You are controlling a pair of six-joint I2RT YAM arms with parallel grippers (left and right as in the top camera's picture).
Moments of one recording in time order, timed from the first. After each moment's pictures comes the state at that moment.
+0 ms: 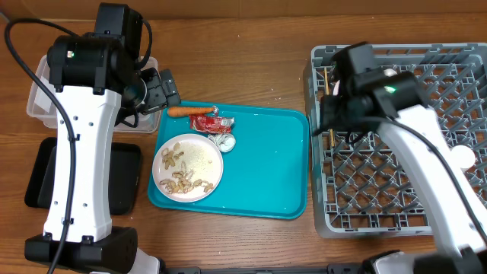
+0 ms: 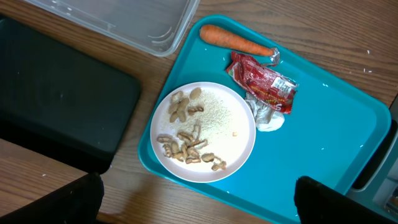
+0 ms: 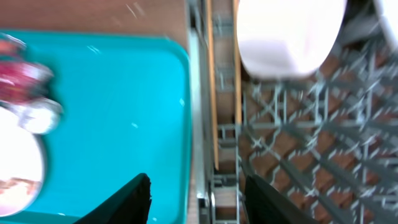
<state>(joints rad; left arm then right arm) -0.10 1.71 2.06 -1.66 -0.05 -0.47 0.31 1.54 1.56 -1.25 0.04 0.36</state>
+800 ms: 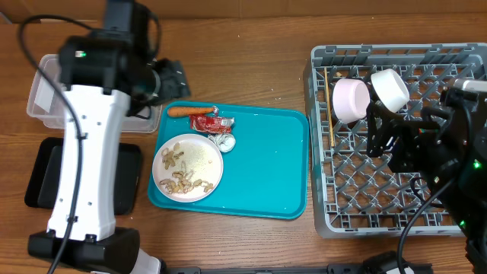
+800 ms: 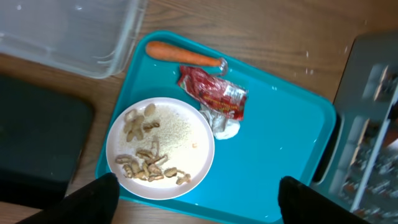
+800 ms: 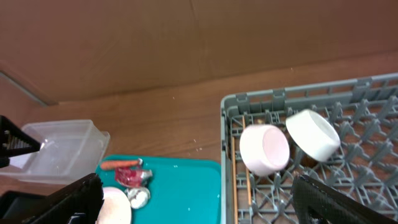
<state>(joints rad) -0.18 1.71 2.02 -1.53 0.03 -0.46 0.31 0.95 1.60 -1.13 0.09 0.35</state>
